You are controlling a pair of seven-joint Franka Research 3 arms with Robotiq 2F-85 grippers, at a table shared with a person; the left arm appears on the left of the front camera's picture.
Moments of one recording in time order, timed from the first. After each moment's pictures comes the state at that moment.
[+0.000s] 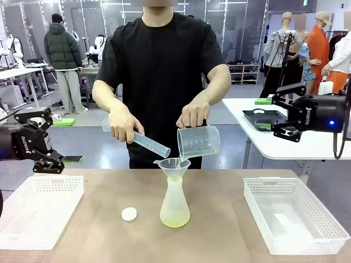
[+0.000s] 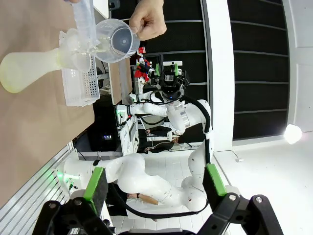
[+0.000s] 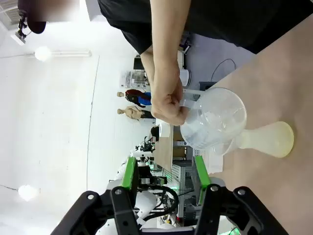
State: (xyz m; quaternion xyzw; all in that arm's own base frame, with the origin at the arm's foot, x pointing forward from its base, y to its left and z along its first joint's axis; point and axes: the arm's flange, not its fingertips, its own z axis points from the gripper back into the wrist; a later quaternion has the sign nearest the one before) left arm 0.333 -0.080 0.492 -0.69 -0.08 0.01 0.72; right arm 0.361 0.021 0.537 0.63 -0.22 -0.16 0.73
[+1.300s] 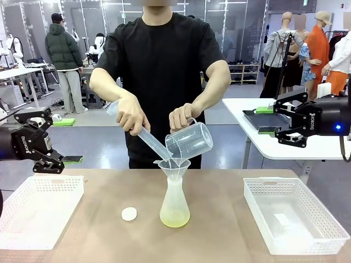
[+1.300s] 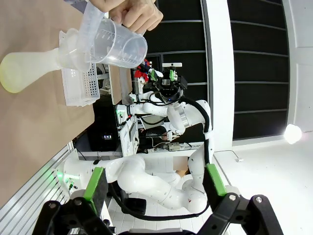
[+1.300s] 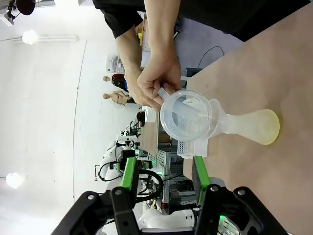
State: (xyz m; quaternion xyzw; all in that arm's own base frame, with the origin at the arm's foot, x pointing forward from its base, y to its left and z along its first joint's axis) left arm 0.333 -0.080 0.492 -0.69 -0.08 0.01 0.72; right arm 0.355 0.013 0.534 0.60 -0.20 -0.13 0.76
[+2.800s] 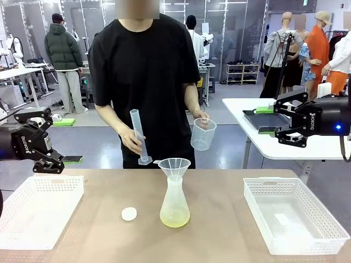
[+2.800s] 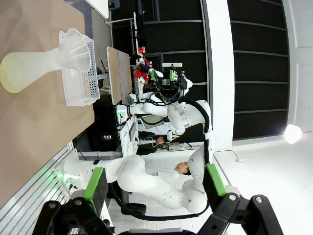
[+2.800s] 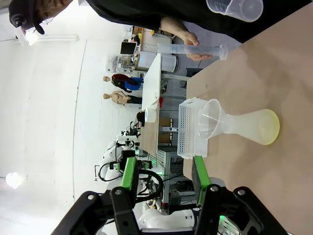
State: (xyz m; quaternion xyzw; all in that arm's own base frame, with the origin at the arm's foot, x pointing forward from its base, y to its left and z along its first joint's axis) left arm 0.333 -0.080 0.492 -0.69 -0.08 0.01 0.72; right arm 0.354 0.013 0.534 0.60 -0.20 -0.13 0.76
